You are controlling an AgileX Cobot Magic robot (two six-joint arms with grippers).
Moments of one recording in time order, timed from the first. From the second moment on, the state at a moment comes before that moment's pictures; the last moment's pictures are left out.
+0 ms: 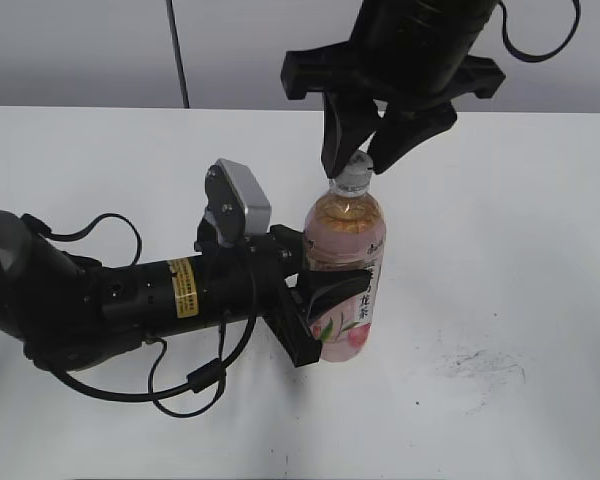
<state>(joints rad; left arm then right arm) -0.59 2.08 -0.75 0.70 -1.15 -0.27 0.64 1.78 -1.63 0.16 1.22 0.19</state>
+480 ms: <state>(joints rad) -0.59 2.08 -0.75 0.71 -1.15 -0.27 0.64 1.78 -1.63 0.18 1.22 -0.46</state>
